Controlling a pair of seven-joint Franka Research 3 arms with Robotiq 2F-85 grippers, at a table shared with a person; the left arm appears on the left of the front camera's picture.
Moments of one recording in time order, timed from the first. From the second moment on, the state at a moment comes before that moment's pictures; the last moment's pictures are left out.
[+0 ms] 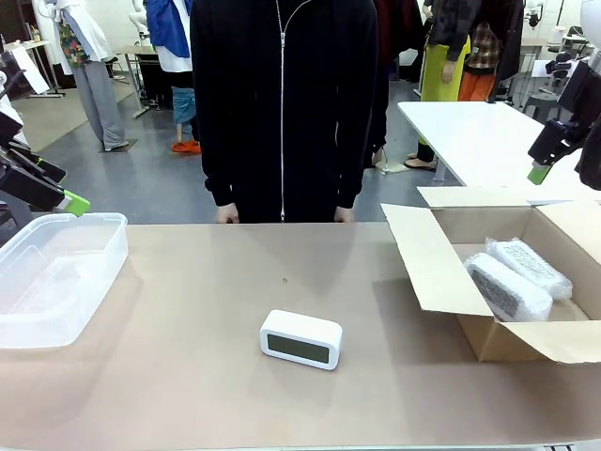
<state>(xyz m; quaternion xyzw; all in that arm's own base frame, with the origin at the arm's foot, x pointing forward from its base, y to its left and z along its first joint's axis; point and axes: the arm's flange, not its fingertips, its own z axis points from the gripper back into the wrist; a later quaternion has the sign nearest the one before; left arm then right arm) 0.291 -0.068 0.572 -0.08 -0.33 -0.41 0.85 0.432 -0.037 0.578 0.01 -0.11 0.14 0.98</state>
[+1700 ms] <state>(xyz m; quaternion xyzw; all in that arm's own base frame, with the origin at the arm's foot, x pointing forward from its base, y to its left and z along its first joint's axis) 0.291 -0.069 0.572 -0.08 -0.33 -0.41 0.85 0.375 0.181 0.541 0.19 -0.12 0.59 0.77</state>
